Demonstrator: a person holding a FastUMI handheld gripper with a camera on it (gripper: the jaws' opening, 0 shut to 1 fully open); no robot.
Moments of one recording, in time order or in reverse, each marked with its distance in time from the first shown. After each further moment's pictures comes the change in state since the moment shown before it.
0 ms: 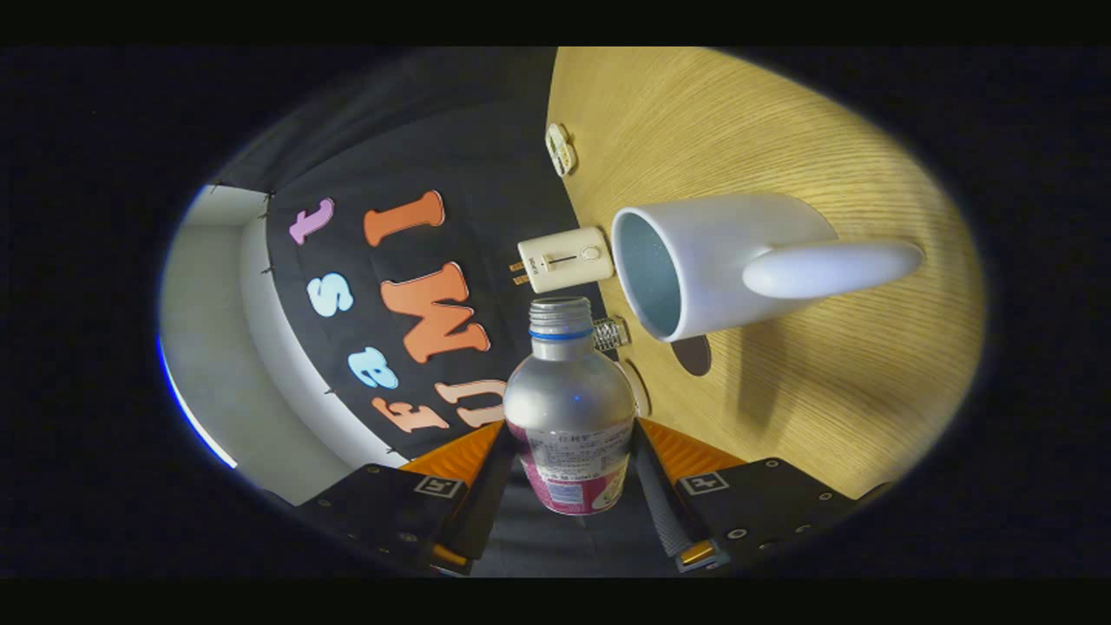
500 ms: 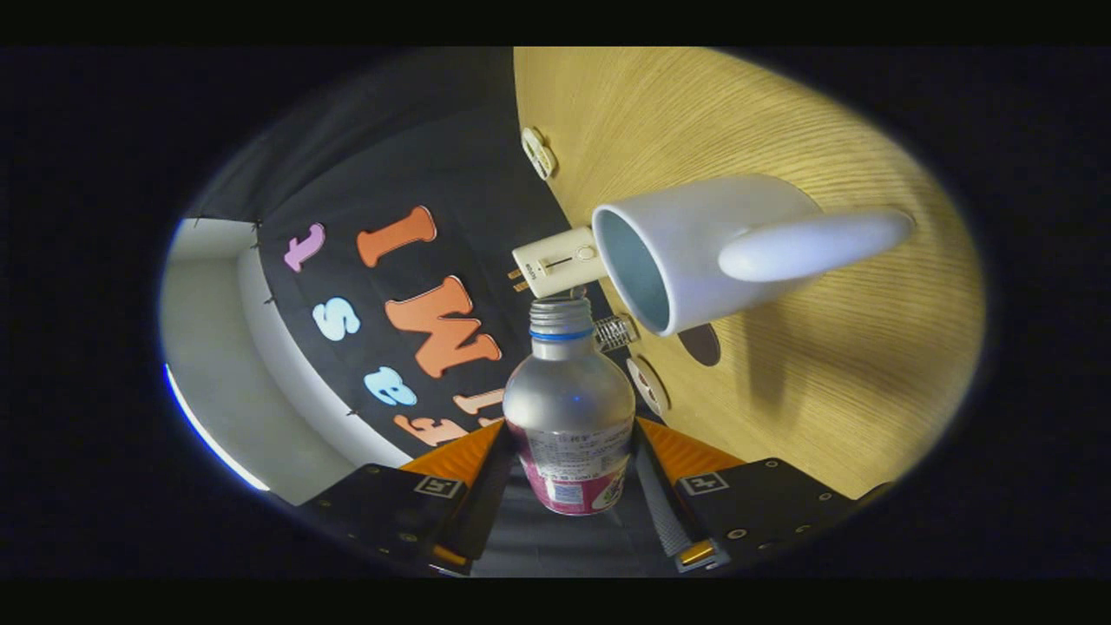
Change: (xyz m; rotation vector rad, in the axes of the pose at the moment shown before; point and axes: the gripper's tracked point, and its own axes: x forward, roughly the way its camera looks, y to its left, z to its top) arm 0.002 0.007 -0.001 0.112 0.007 0.033
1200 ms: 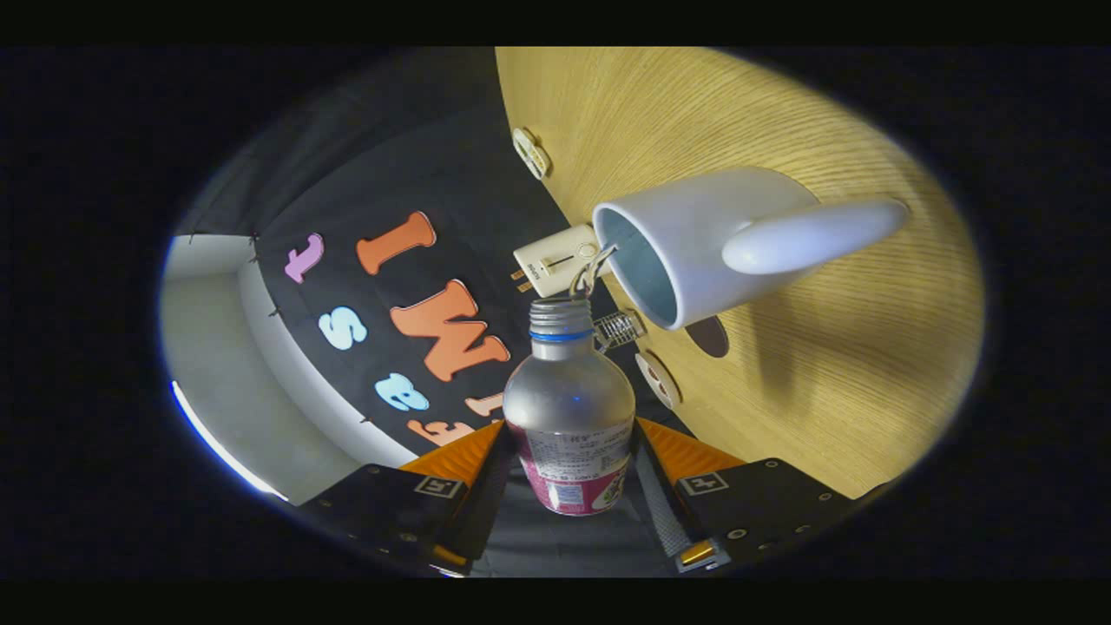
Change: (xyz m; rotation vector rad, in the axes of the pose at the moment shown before) arm -0.004 0.003 0.002 0.048 0.008 0.014
